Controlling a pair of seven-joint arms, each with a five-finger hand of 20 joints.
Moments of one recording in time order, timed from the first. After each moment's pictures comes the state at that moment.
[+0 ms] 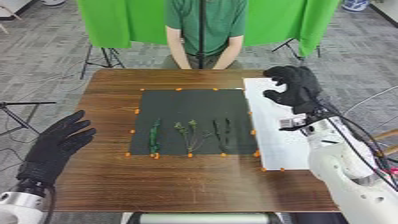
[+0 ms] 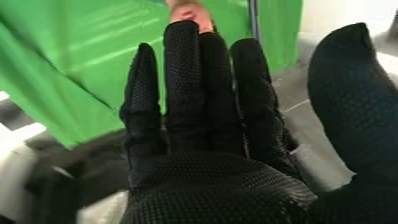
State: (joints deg) left arm 138.9 -56.5 -111.0 -125.8 39.9 3.5 7.7; right arm -92.7 -51.0 78.2 -107.3 -134.5 15.1 -0.4
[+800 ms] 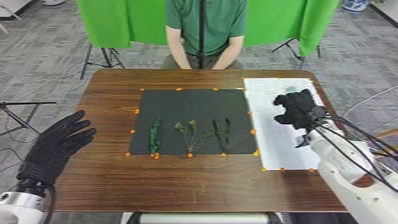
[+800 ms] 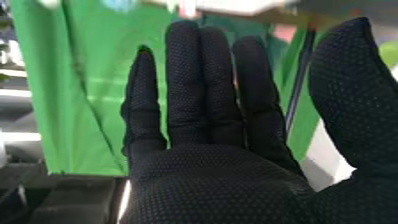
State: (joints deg) left arm 139.0 -56.4 -110.9 -125.8 39.9 3.5 7.7; right arm -91.3 -45.5 74.0 -100.9 -145.9 -0.1 8.2
